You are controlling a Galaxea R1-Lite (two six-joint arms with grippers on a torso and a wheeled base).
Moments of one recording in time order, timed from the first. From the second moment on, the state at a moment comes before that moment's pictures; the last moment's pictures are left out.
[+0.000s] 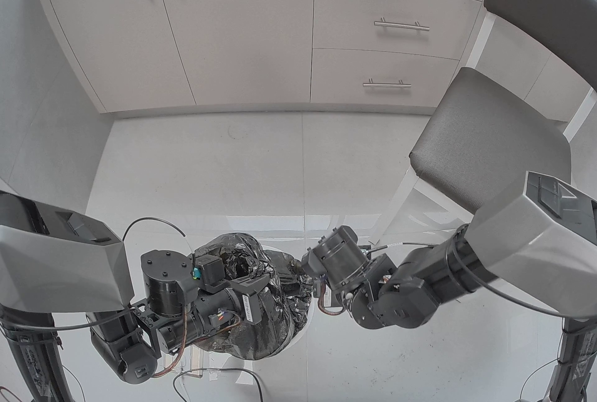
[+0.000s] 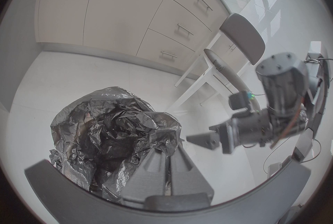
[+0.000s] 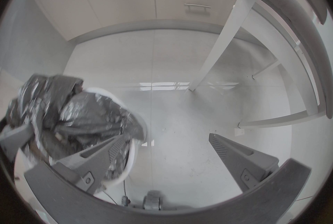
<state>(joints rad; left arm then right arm) -0.59 2.16 -0.32 -1.53 -0.10 -0.31 0.83 2.24 -1.18 -0.13 -0.59 0.64</state>
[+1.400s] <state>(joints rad) -0.61 2.14 -0.32 -1.53 -0.10 -0.34 1.00 2.24 -0.97 -0.70 -0.43 0.11</state>
